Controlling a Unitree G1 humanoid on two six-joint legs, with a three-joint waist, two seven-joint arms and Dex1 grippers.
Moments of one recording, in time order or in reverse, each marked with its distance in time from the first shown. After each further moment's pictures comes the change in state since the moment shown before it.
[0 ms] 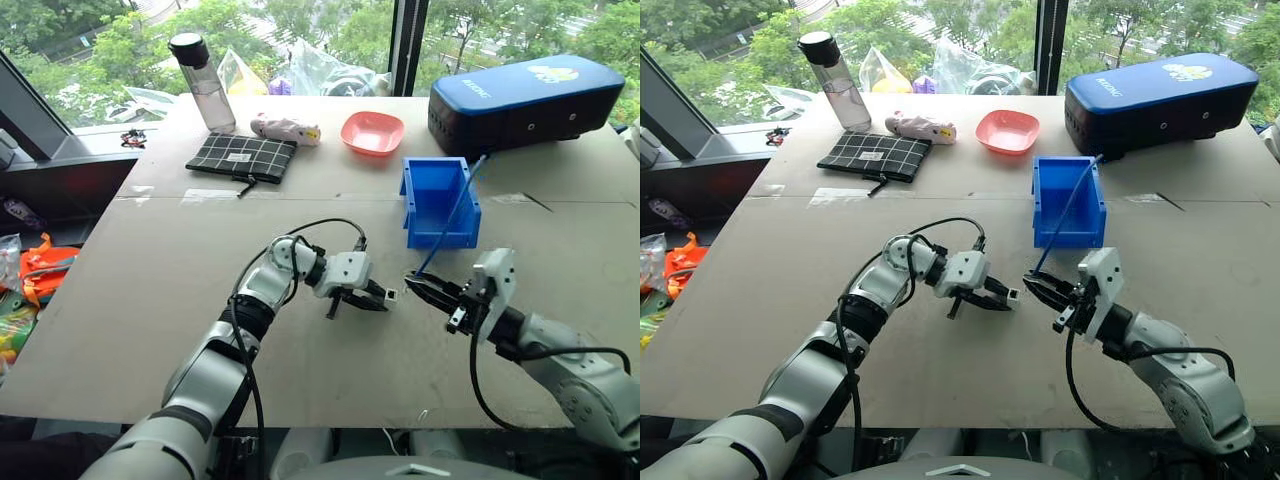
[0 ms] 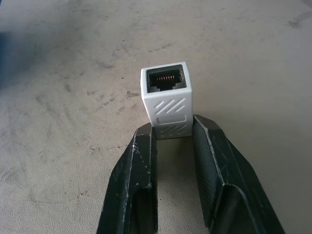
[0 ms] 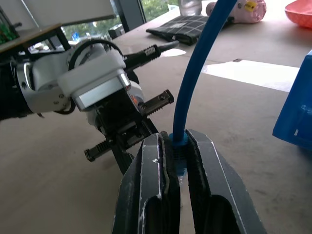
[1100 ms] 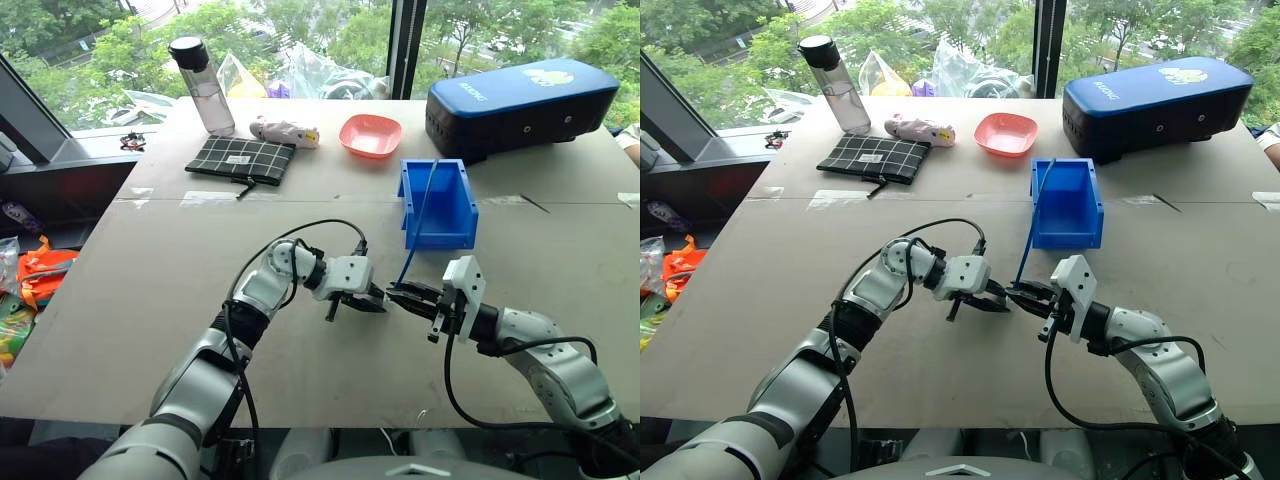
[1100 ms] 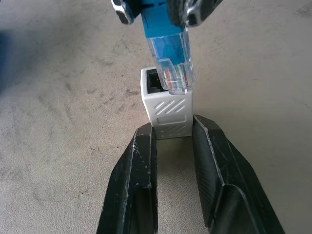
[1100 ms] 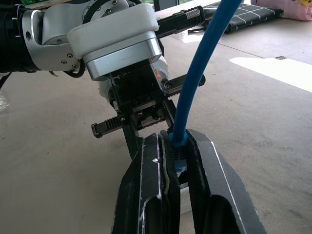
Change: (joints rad) left arm 0.058 0.052 -0.041 -0.156 0.018 0.084 0.065; right arm -0.055 0.055 0.059 0.105 -0.194 -0.073 0.188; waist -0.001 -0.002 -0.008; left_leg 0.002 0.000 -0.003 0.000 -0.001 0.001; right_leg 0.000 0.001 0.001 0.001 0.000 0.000
